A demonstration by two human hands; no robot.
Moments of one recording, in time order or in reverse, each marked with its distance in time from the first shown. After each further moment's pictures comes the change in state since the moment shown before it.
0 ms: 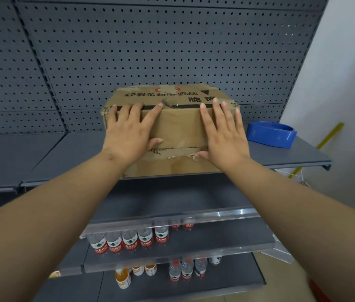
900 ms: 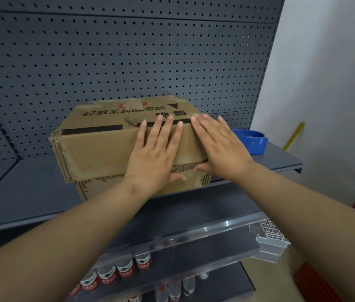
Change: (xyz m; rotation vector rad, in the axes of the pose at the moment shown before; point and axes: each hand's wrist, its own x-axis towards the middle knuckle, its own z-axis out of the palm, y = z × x) left_hand 0.029 0.085 0.022 0.082 0.137 0.217; right_hand 0.002 0.060 0.013 0.001 0.129 -0.179
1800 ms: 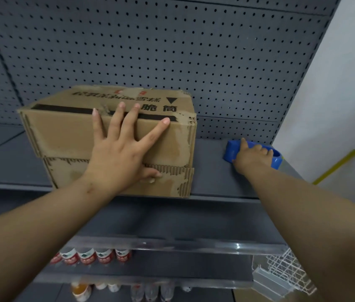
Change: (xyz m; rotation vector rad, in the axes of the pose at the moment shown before) left_hand 0.029 0.038 -0.012 -0.032 -0.064 -0.243; right_hand 0.002 0.161 0.106 -0.050 -0.720 0.664
